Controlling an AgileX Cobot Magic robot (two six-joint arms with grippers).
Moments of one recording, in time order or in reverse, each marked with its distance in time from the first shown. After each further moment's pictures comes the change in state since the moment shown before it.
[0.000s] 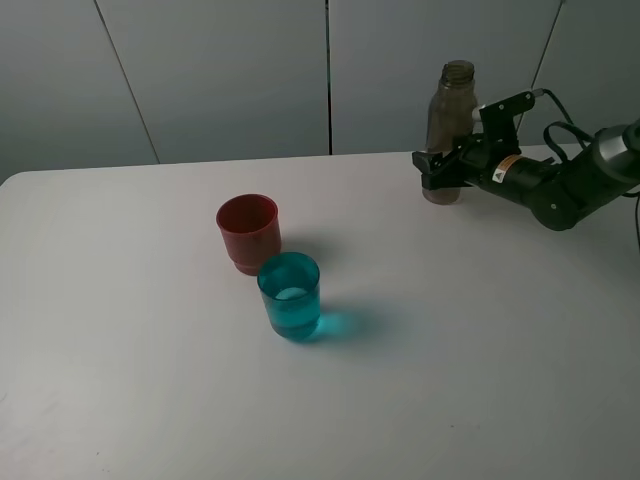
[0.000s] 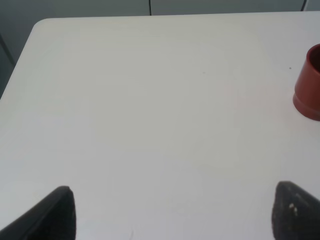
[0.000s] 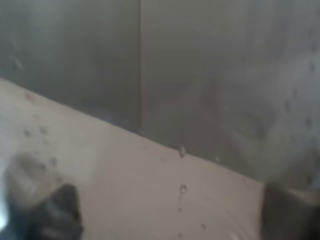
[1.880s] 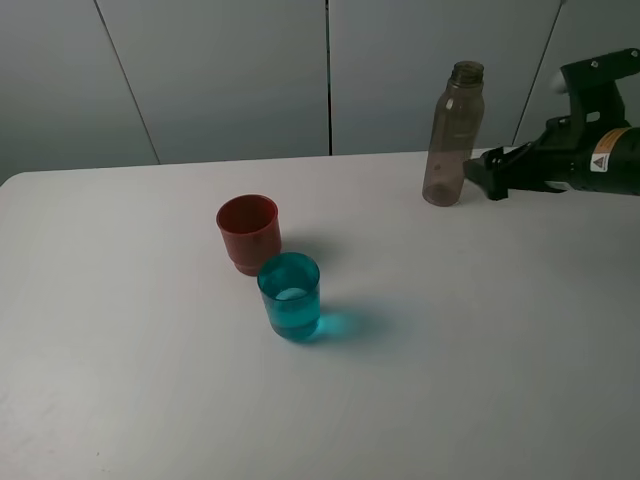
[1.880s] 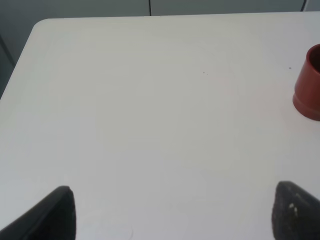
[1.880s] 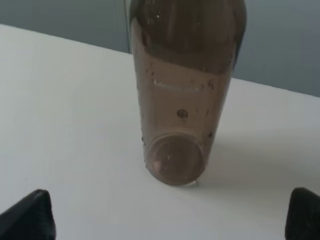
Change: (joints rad) left arm 0.000 0.000 0.000 0.000 0.000 0.000; right arm -0.001 -0.701 0.456 -0.133 0.508 0.242
